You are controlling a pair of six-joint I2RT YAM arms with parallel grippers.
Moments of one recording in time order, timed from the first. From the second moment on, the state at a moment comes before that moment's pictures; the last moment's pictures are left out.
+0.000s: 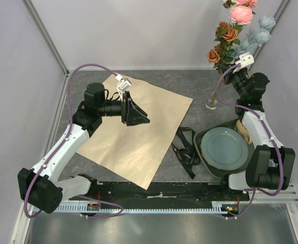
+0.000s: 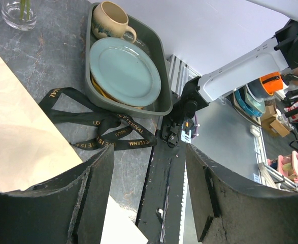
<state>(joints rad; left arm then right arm) -0.40 1.17 1.04 -0.12 1.03 -0.35 -0.13 1.40 1.01 0.56 -0.52 -0.12</state>
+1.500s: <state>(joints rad) -0.41 1.17 1.04 -0.12 1.03 -0.36 -0.13 1.42 0.99 0.49 -0.37 0.01</state>
